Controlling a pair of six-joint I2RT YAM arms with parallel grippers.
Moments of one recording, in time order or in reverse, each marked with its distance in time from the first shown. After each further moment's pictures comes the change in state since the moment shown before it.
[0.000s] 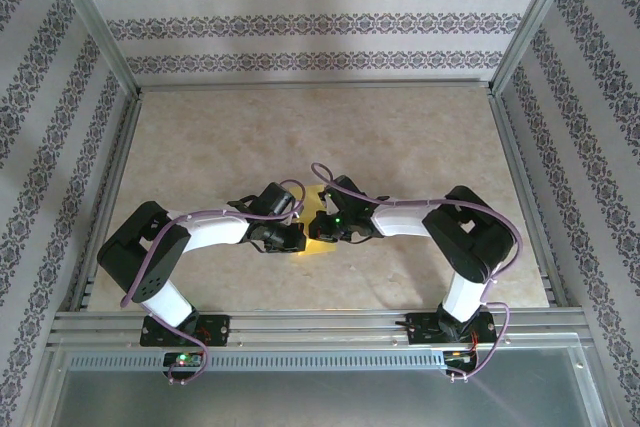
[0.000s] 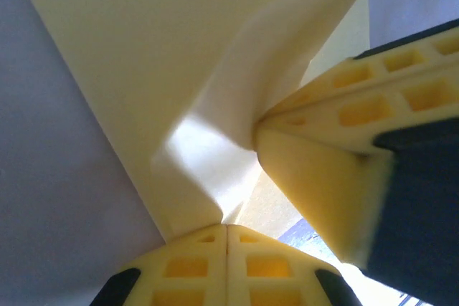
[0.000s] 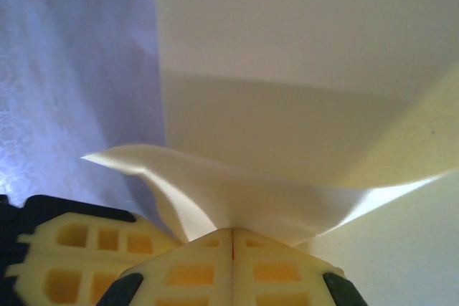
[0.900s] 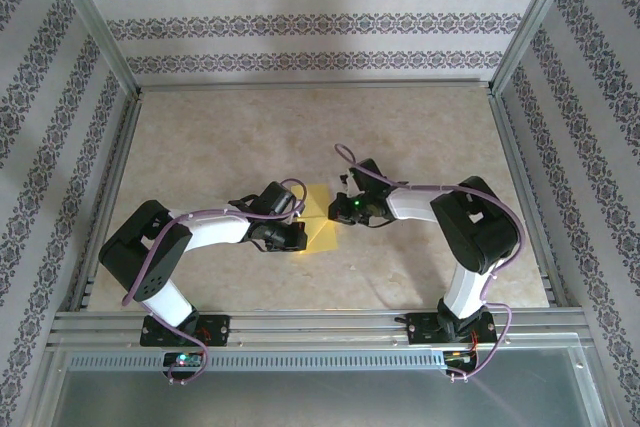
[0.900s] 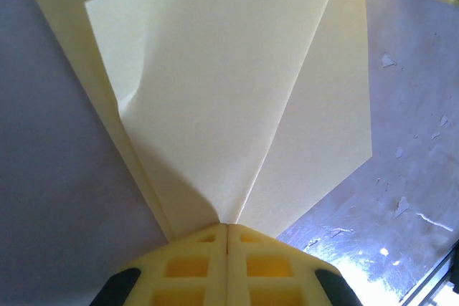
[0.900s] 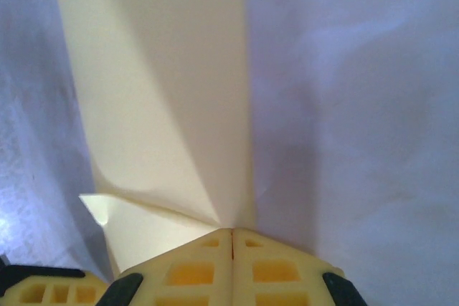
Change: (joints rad) left arm 0.000 0.011 0.008 0.010 0.000 0.008; right arm -0.227 0.019 0.029 -0.054 -0.039 -0.126
